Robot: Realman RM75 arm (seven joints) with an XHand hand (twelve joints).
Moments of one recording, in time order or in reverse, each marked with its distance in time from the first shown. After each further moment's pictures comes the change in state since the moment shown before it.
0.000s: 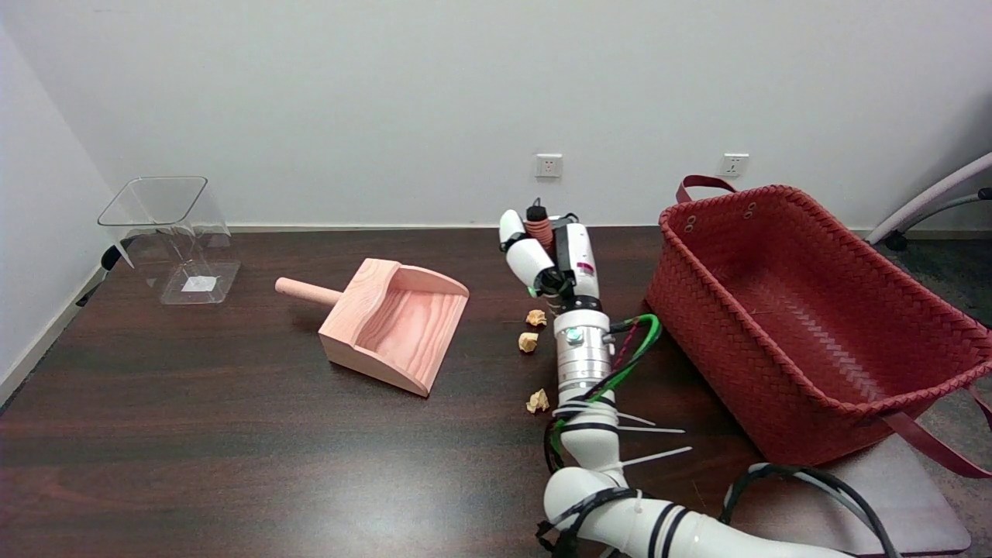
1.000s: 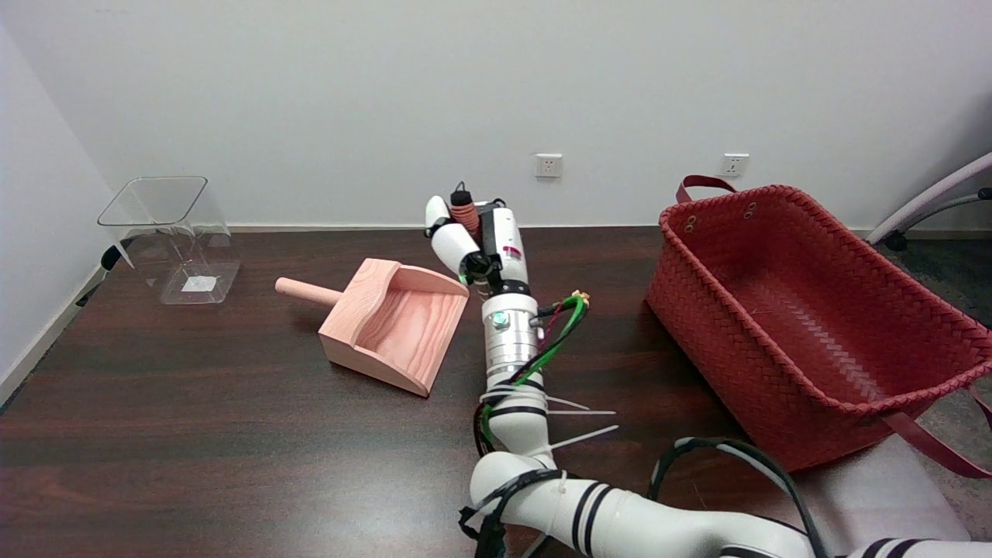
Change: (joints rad) arm 0.160 -0.185 -0.047 -0.205 -0.002 -0.004 0.001
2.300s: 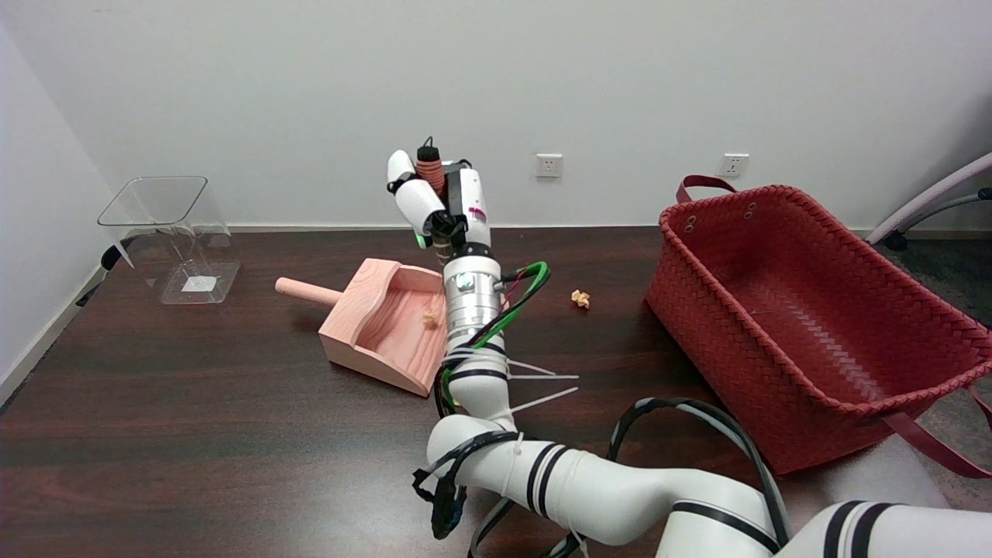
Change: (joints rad) arm 0.159 -0.100 0.000 -0.152 0.000 0.001 0.140
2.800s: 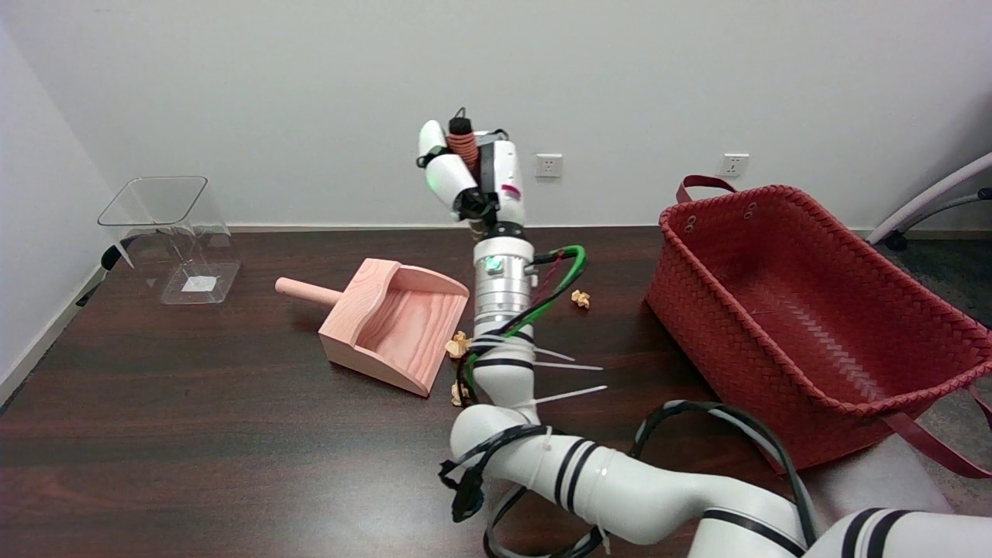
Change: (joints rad) arm -0.058 0.088 0.013 0.201 -0.024 0.046 -0.155
